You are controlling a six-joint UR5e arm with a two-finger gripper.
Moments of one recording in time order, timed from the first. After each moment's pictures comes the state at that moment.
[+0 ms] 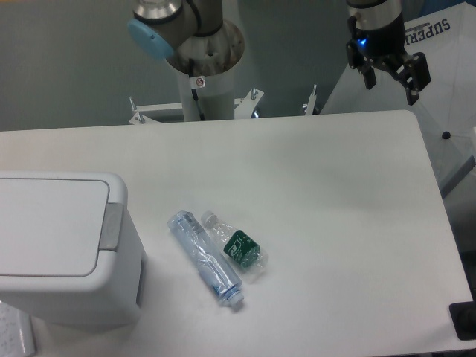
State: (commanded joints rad) arm 2.87 -1.54 -1.80 -0.95 1.67 1.75
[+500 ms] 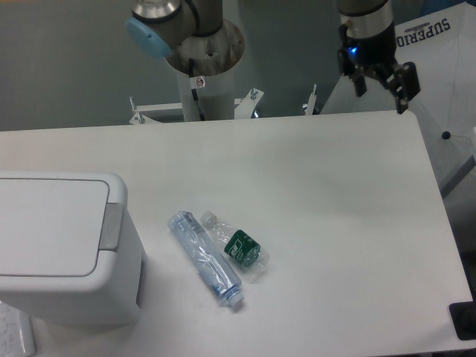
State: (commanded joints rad) arm 2.75 -1.54 -1.80 -0.98 1.64 1.51
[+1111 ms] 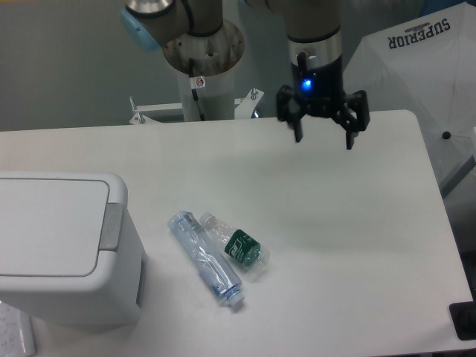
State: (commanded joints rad) arm 2.62 -1.58 -1.71 -0.96 1.42 0.71
